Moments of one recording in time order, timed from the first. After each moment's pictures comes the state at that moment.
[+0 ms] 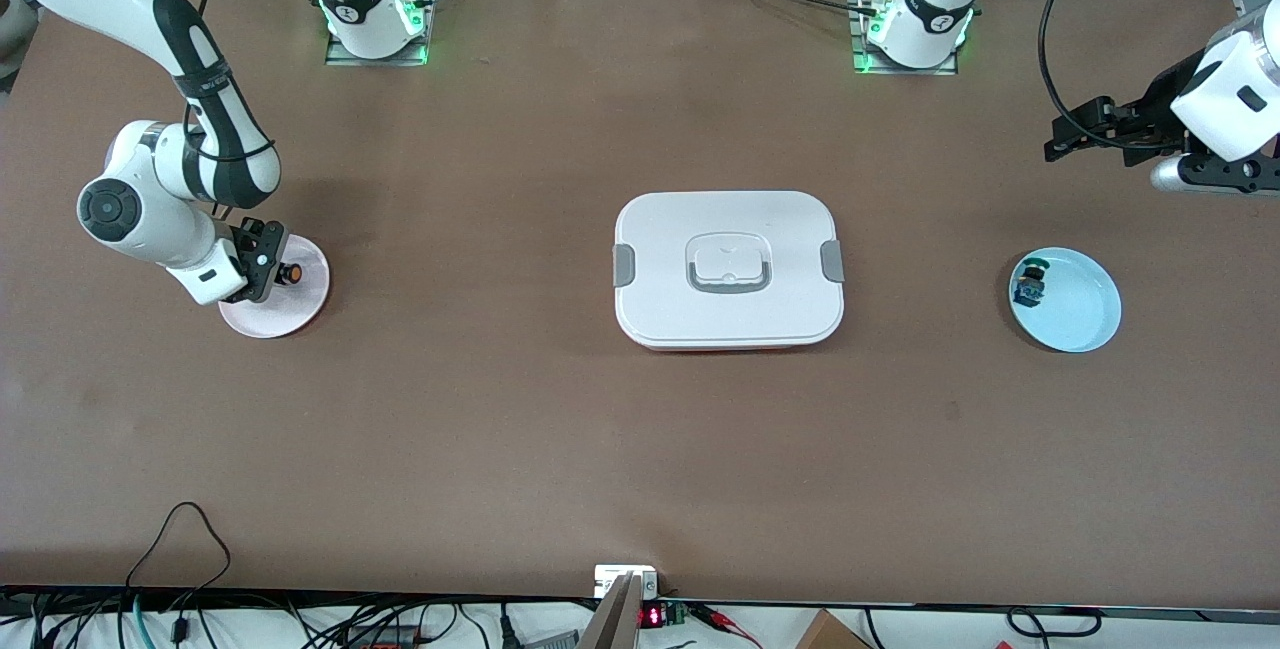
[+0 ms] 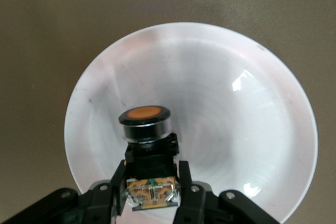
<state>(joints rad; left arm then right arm) -0.06 -0.04 0.06 -1.69 -0.10 1.52 -0.01 -0.07 0.40 -0.09 -2.18 -0.13 2.47 -1.42</state>
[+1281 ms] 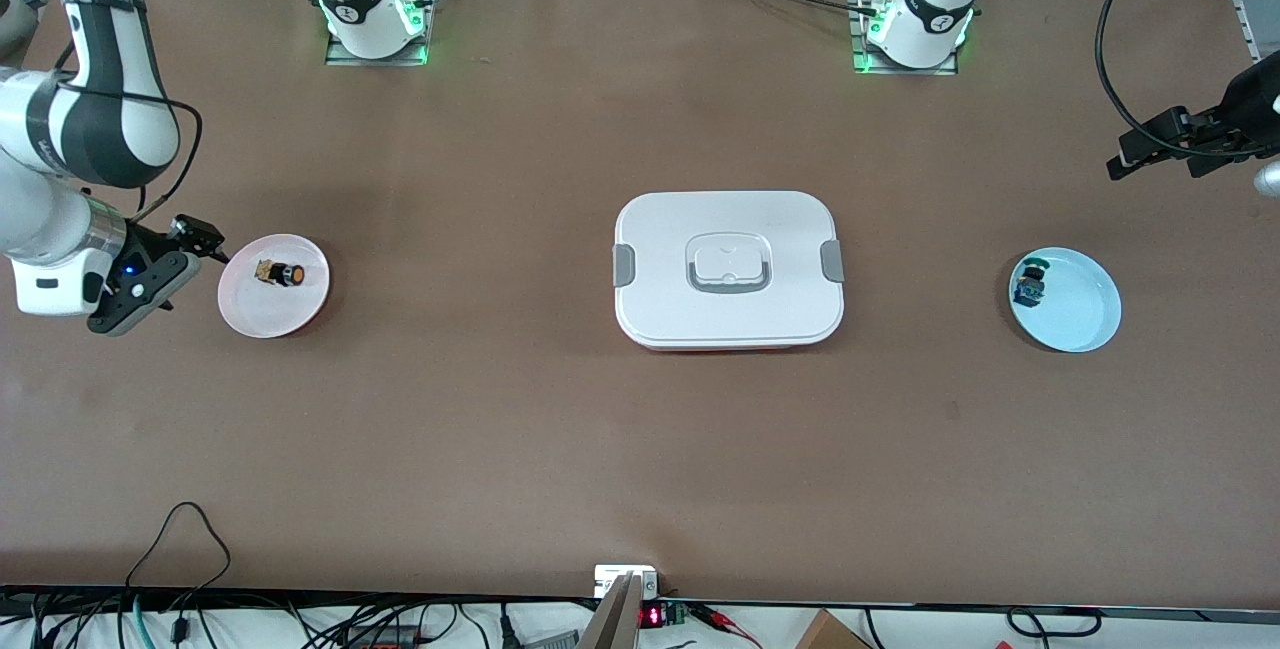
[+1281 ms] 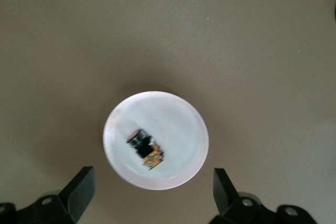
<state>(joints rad) 0.02 -0.03 0.07 -1.64 -0.09 1.56 -0.01 -0.03 0.23 -0.08 -1.84 0.00 1.99 -0.80</state>
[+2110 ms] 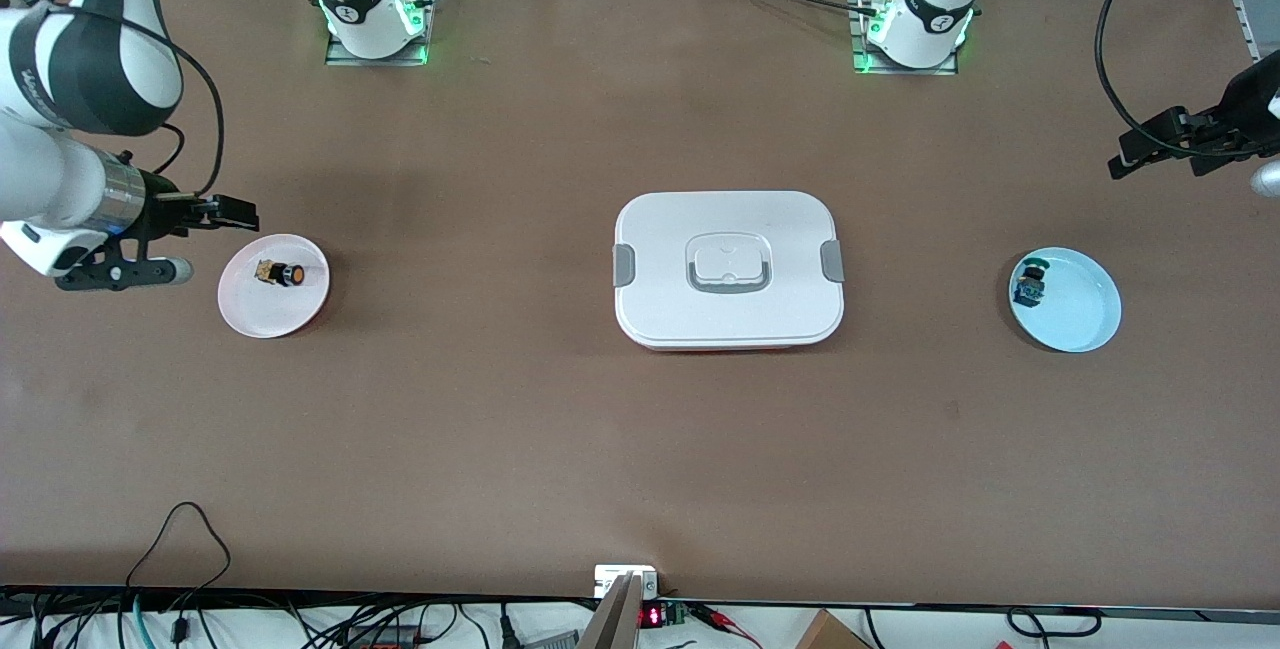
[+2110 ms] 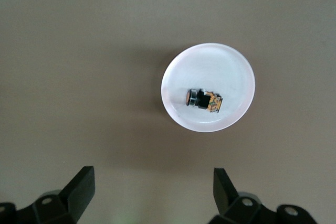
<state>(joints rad) 0.02 -0.03 0.06 -1.64 -0.03 1.56 -0.01 0.06 0.15 -0.08 -1.75 -0.01 1.71 -0.10</state>
